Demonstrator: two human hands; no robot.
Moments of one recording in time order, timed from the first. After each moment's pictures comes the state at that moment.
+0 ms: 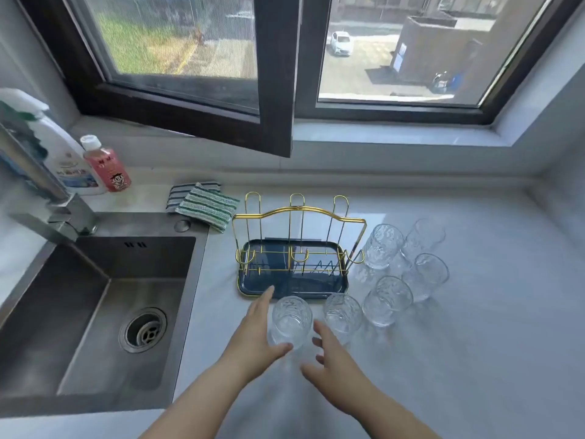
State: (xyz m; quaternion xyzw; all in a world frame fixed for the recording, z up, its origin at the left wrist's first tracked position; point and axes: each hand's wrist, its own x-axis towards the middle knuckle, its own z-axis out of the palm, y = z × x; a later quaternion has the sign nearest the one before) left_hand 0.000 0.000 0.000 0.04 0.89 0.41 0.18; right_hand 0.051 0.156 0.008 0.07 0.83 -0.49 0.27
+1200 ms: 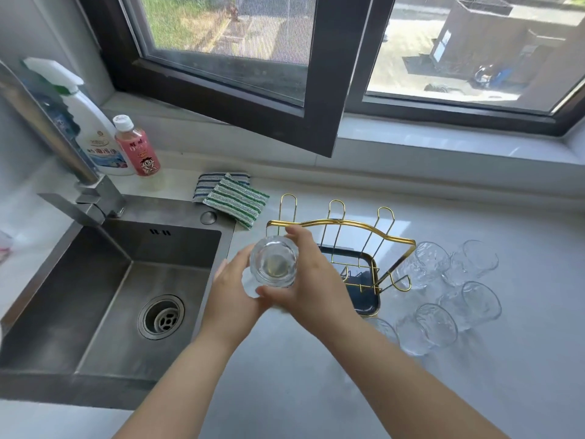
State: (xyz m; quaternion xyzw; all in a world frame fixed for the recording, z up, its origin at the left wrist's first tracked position) left_hand -0.050 -0.047 0.063 -0.06 0.85 0.52 -0.03; right_hand -0.064 0.079 0.100 -0.08 0.91 -0.40 0.05
